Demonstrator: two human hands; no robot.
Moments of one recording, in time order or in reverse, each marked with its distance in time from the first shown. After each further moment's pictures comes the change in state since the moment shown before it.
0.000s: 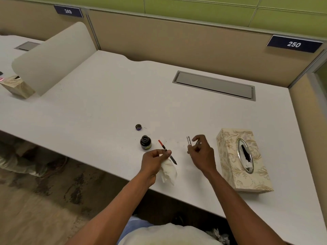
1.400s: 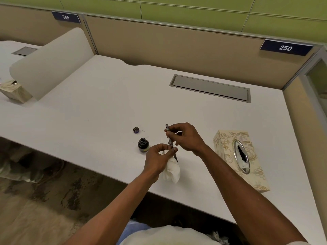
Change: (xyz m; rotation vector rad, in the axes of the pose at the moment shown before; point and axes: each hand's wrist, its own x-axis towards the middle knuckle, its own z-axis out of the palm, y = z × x) left_hand -0.010 0.017 0.023 0.261 -0.007 0.254; right_hand 0.036 -0.083 0.000 0.063 -0.369 -0.190
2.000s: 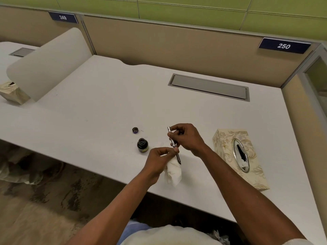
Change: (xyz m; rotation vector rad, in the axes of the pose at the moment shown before) left_hand -0.008 0.004 -0.004 -0.171 -0.246 -0.041; right_hand -0.001 0.009 -0.001 0.161 0.034 0.123
